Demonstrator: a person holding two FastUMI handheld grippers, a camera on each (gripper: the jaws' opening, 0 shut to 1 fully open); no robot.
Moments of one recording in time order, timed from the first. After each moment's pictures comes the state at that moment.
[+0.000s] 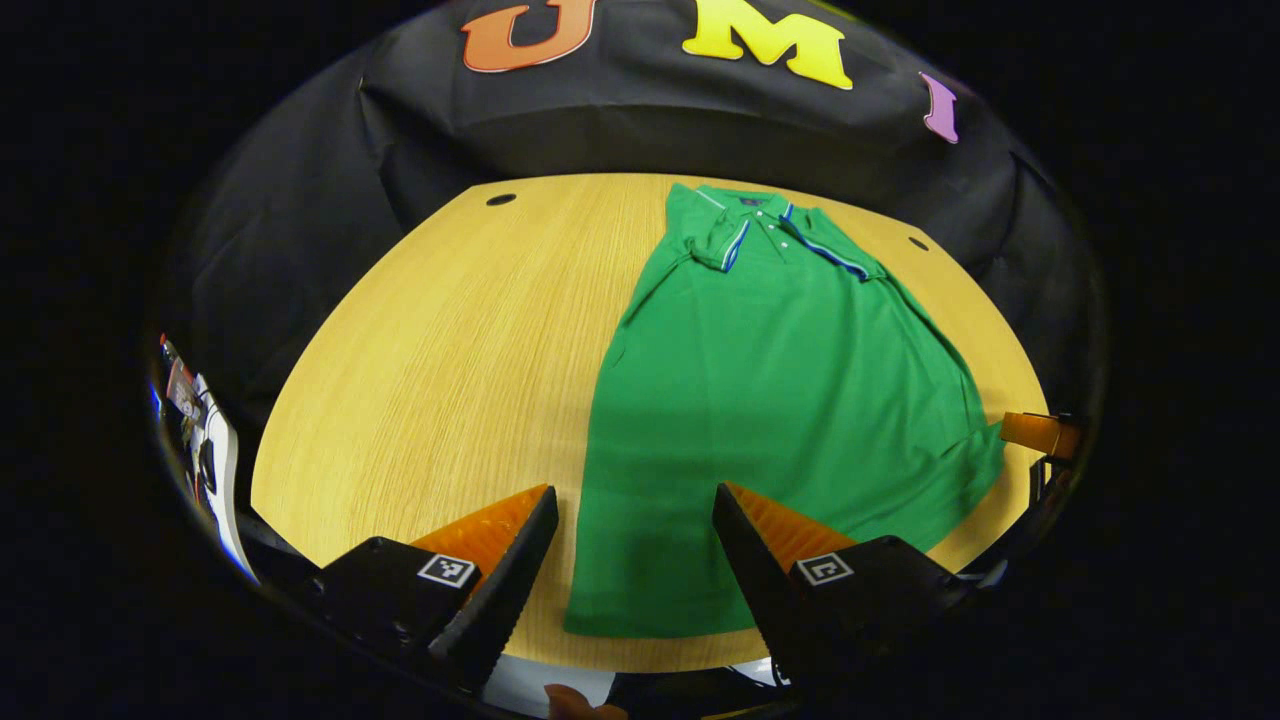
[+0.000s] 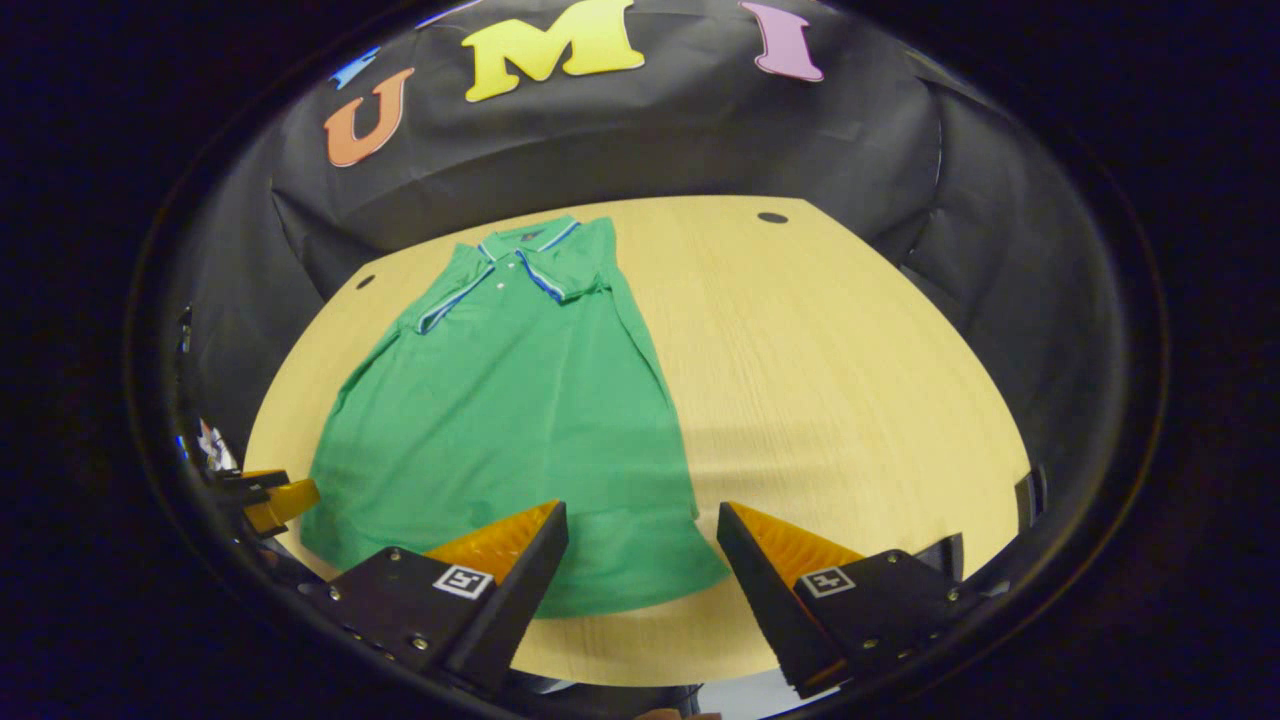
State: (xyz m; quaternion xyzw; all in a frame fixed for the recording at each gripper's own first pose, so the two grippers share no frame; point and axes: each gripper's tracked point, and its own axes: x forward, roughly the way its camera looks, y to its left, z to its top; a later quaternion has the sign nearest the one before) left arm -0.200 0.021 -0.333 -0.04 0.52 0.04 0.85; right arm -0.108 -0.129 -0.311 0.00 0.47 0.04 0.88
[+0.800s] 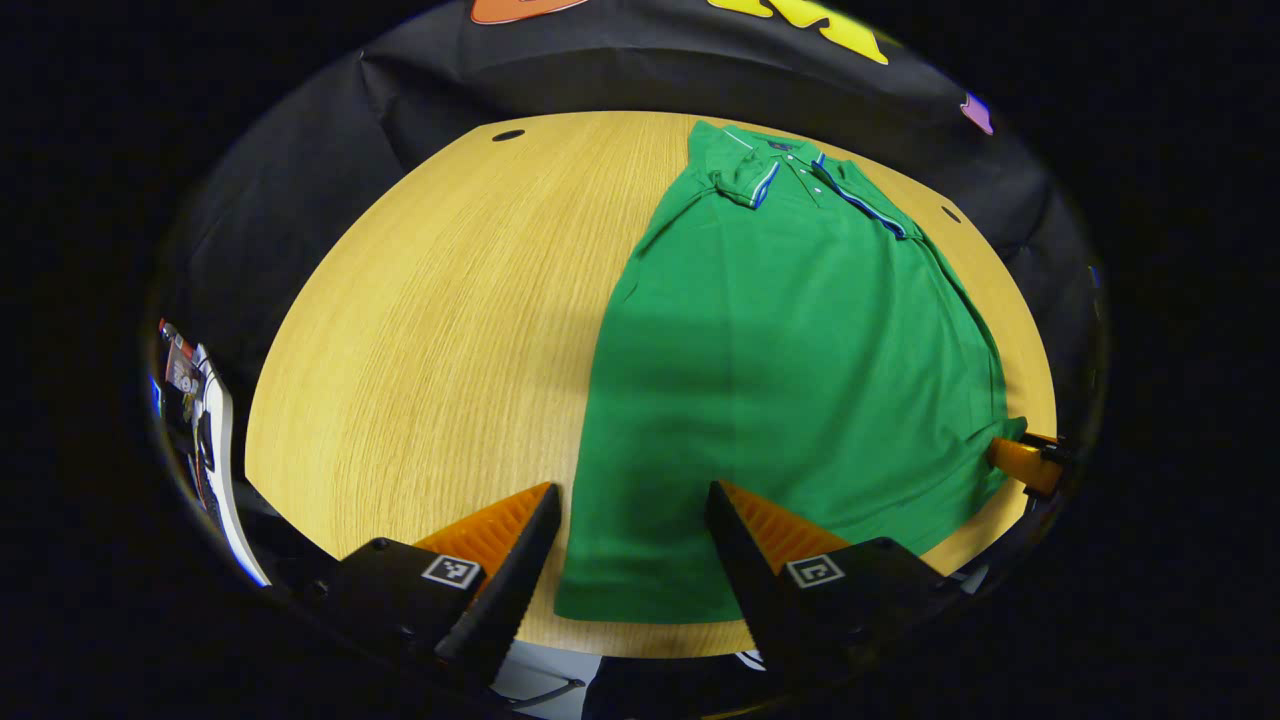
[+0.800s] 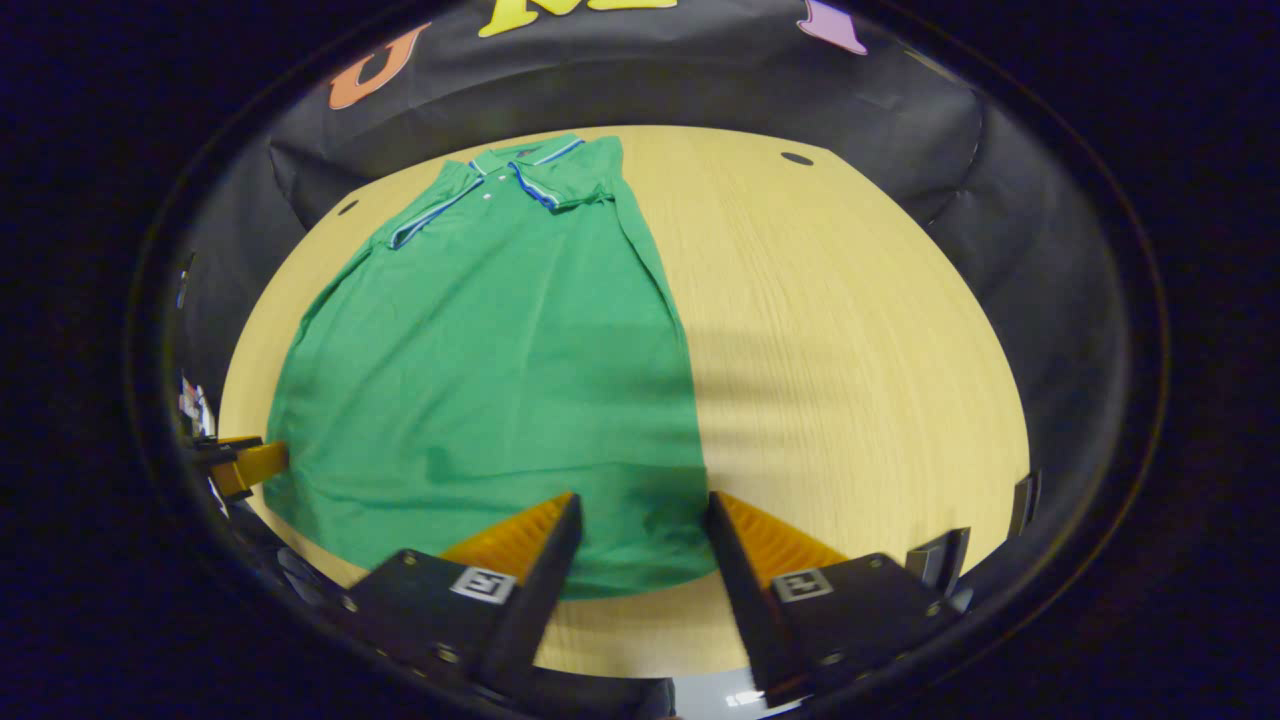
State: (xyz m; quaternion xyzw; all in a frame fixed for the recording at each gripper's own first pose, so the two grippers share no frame) left arm -0.207 0.005 -0.345 -0.05 0.59 0.03 0.81; right arm -0.119 -0.126 -0.346 -0.05 0.56 0.04 0.83
